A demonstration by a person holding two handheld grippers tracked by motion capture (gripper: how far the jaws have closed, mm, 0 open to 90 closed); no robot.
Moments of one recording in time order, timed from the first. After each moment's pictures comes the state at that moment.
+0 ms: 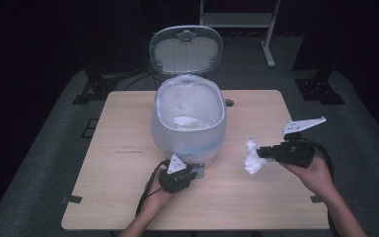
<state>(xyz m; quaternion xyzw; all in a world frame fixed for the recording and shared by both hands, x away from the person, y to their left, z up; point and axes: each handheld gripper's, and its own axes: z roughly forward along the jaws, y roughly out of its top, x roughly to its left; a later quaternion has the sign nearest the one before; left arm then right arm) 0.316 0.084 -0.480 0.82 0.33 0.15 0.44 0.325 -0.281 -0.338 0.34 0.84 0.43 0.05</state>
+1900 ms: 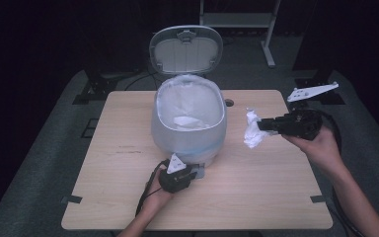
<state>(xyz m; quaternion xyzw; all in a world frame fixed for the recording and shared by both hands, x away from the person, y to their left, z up) 0.317 0.084 -0.480 0.82 0.33 0.14 0.44 0.344 -0.270 -0.255 0.33 0.83 0.45 0.08</state>
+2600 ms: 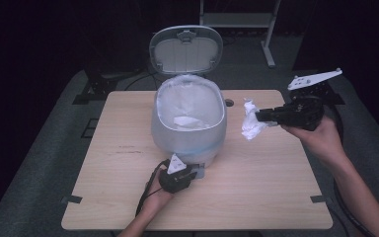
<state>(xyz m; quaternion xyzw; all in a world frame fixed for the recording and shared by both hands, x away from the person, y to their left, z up) 0.316 0.084 -0.480 0.82 0.33 0.15 0.44 0.345 -0.261 -0.225 0.32 0.83 0.46 0.08</state>
